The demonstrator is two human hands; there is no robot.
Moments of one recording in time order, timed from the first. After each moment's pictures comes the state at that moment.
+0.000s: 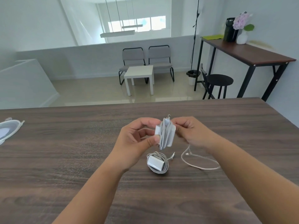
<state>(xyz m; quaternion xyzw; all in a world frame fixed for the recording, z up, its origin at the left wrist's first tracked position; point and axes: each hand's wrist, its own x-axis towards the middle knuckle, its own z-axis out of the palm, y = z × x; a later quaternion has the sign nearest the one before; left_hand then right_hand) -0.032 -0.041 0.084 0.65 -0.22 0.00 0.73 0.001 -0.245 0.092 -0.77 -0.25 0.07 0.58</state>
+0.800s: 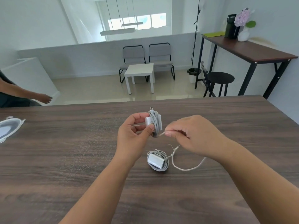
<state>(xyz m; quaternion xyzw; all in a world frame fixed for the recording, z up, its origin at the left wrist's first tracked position) -0.021 -0.053 0.070 0.72 -0.03 0.13 0.68 -0.017 -0.246 0.102 -0.90 -0.34 -0.14 0.21</state>
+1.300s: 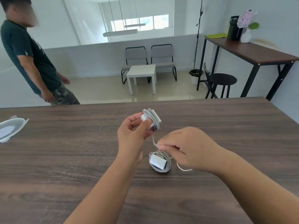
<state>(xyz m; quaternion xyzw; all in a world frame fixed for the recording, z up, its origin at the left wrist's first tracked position) -0.017 -0.059 0.077 0.56 0.08 0.11 0.82 -0.037 -0.227 0.098 -0.89 -0.40 -0.11 0.19</state>
